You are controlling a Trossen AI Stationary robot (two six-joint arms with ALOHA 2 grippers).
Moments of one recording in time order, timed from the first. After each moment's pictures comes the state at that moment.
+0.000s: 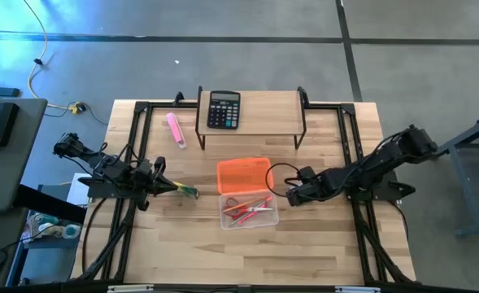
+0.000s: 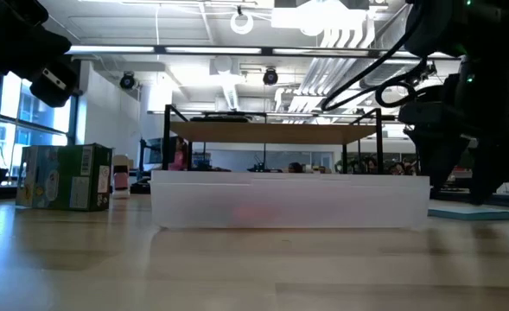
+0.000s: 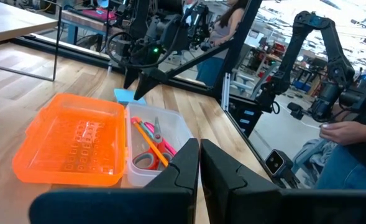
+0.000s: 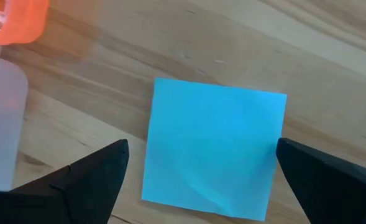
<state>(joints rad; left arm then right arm) -0.37 0.01 0.07 -0.15 -0.30 -0.35 0.31 1.42 0.67 -0.65 0.23 1.46</state>
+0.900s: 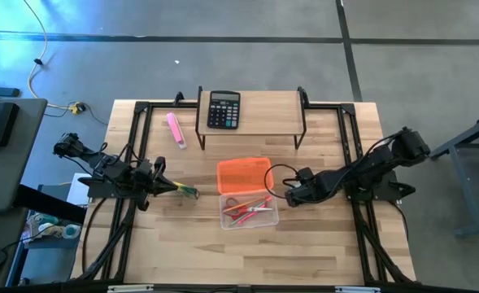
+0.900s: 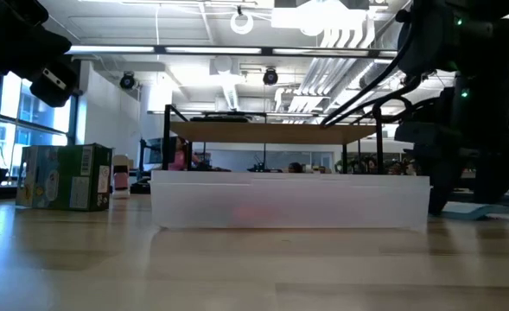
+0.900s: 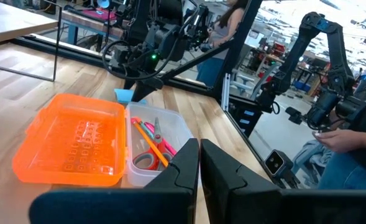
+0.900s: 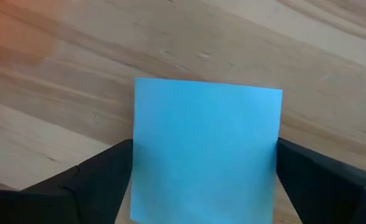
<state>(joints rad) -0.37 0.01 0.07 -0.15 -0.30 -0.35 0.31 1.54 0.68 -0.65 0.20 1.51</state>
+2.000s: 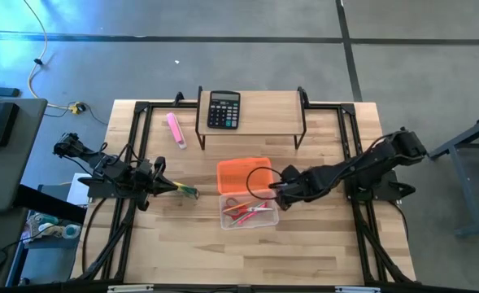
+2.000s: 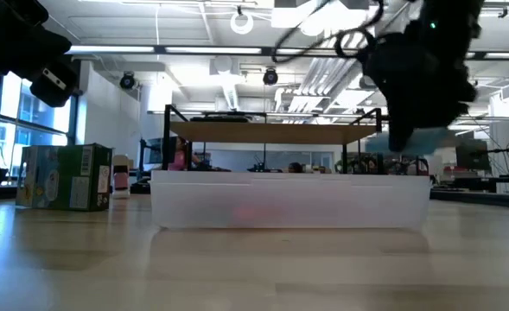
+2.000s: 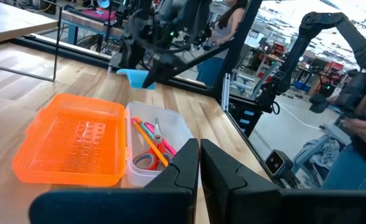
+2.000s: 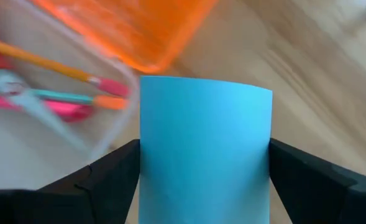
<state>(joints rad) -0.37 0.01 0.07 -0.15 -0.30 -0.35 0.30 1.55 1.04 -0.90 0.30 1.12</state>
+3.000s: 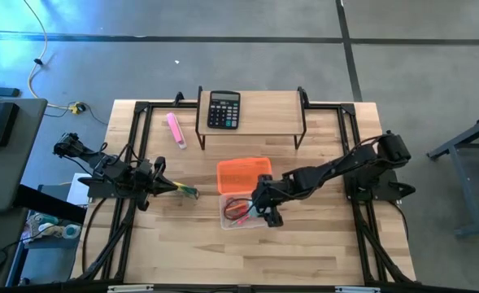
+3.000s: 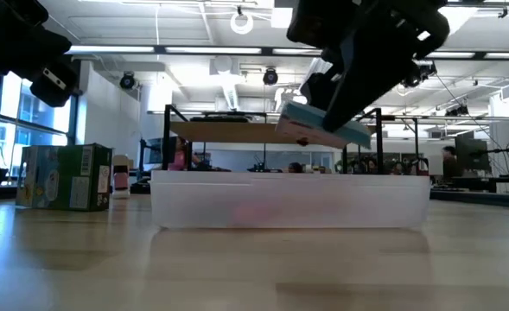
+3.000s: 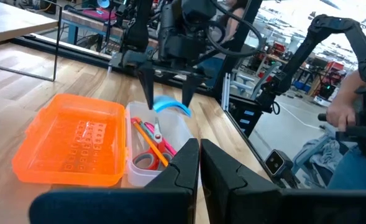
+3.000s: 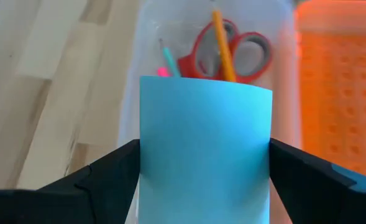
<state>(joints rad) -0.37 0.01 0.07 -0.15 -0.30 -0.35 0.25 1.70 1.09 -0.35 -0.03 0.07</state>
